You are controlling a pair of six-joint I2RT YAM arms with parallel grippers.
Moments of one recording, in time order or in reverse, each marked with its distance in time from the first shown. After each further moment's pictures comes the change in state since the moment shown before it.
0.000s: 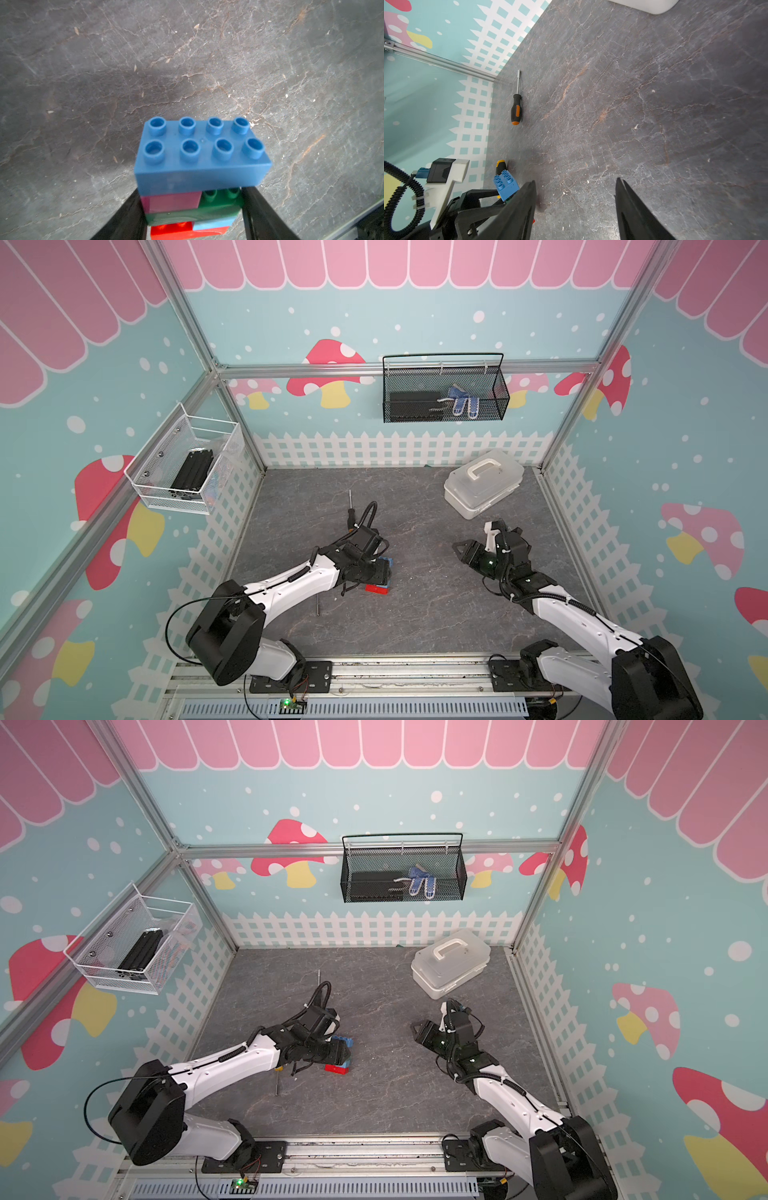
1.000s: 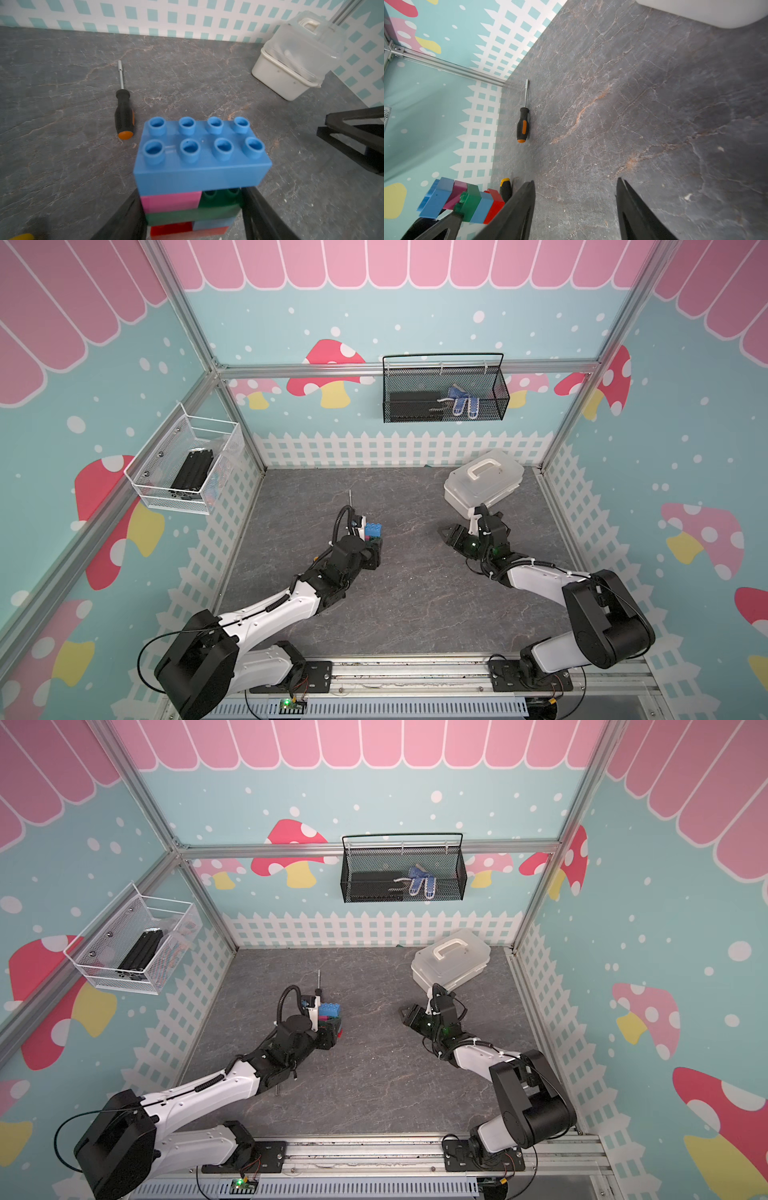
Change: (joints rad) left arm 0.001 -0.215 -0.225 0.570 -0.320 0.114; right arm 0.005 0.373 0.132 0.297 -0.050 0.019
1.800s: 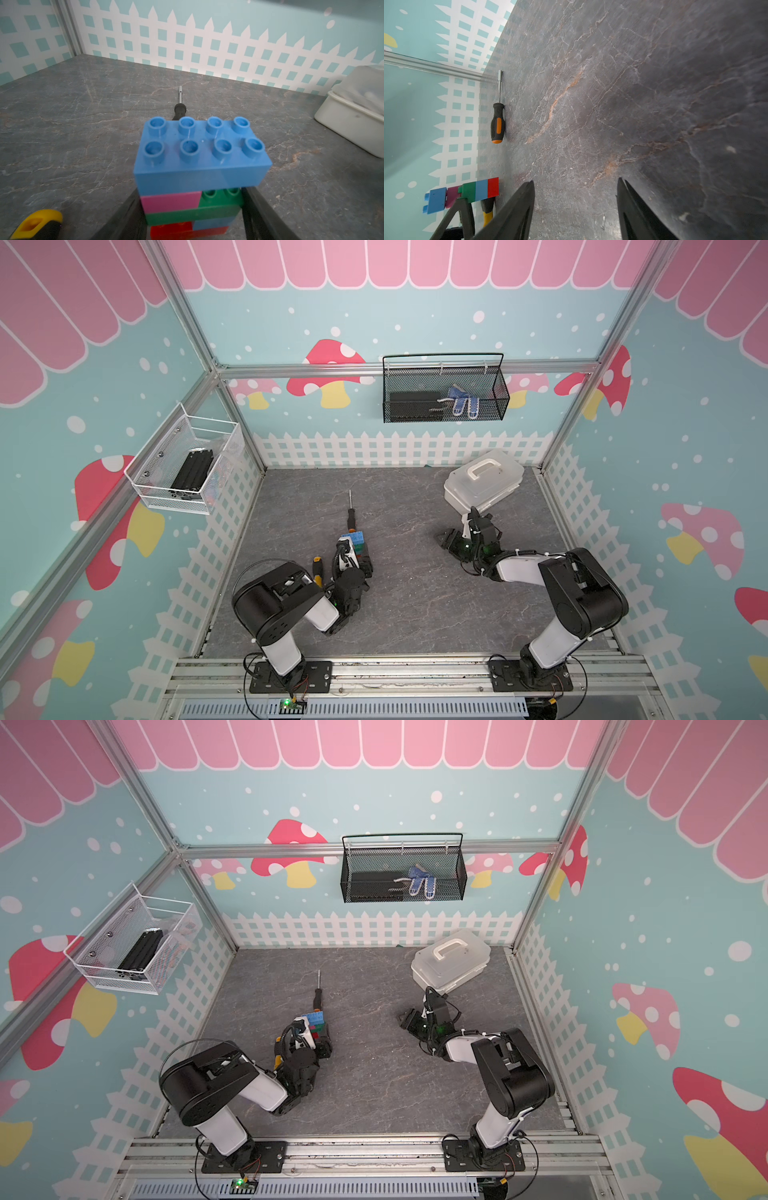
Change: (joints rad) left arm -0.075 0.446 -0.363 1.117 -0.490 0.055; right arm 0.001 0.202 0.045 0.061 -0.011 0.022
